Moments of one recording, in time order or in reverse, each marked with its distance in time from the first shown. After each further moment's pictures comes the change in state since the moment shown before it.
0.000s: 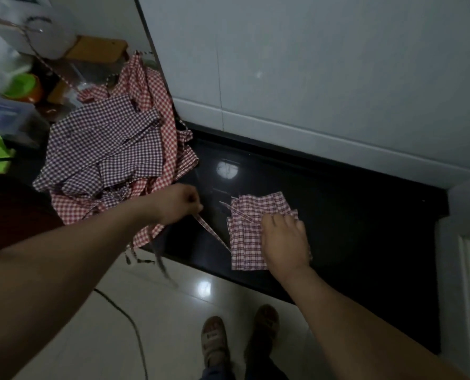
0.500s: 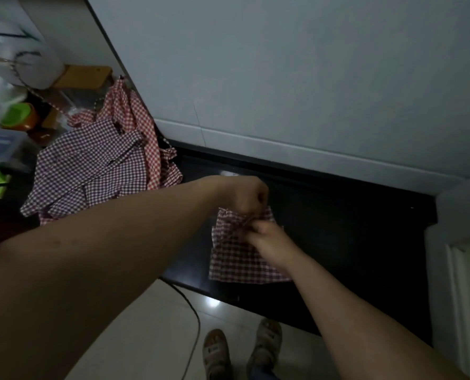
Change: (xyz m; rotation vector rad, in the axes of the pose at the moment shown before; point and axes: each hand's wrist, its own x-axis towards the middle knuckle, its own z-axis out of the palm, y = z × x) left_hand 0.087 0.176 0.011 0.295 -0.264 0.253; right_hand 0.043 0.027 -0.042 1.303 -0.625 0.408
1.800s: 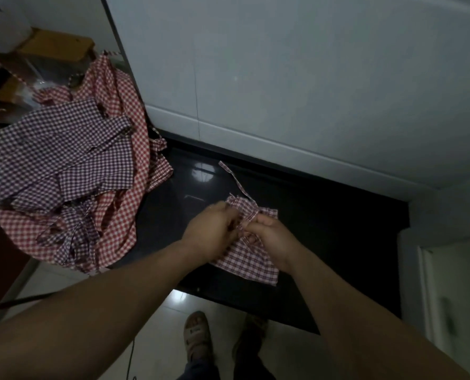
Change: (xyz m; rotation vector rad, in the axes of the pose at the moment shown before) left_hand -0.043 -0.049 0.107 -0.232 0.535 -0.009; right_hand 0.004 -0.009 -0.002 0.142 0.127 0.154
